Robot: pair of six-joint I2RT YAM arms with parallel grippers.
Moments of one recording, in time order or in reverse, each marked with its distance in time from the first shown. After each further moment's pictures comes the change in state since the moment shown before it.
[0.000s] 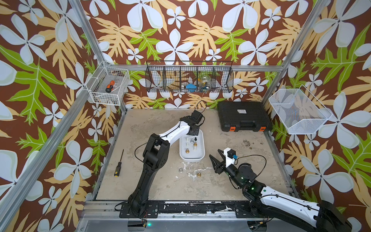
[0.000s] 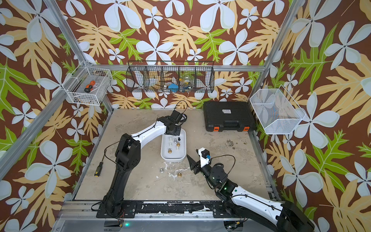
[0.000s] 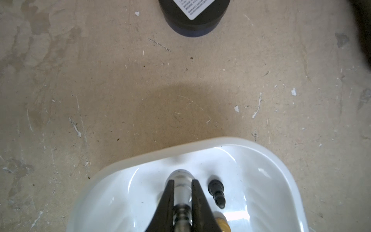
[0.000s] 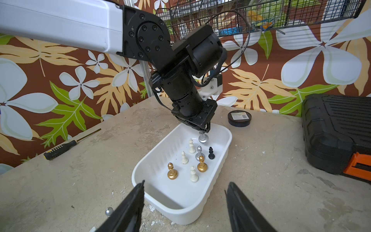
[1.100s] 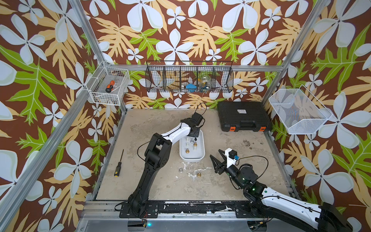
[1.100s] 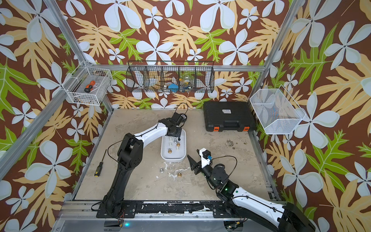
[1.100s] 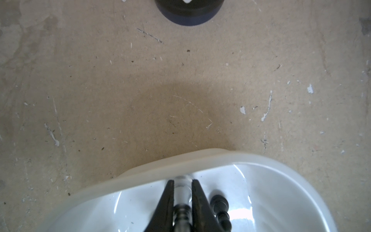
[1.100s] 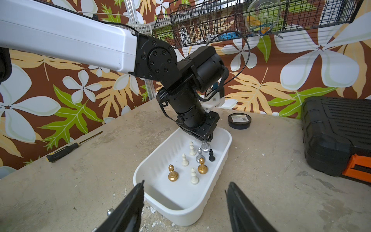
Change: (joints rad) left arm 0.002 0.036 -0.016 0.050 0.010 0.012; right arm -0.001 -0.031 -0.012 0.000 -0.003 0.000
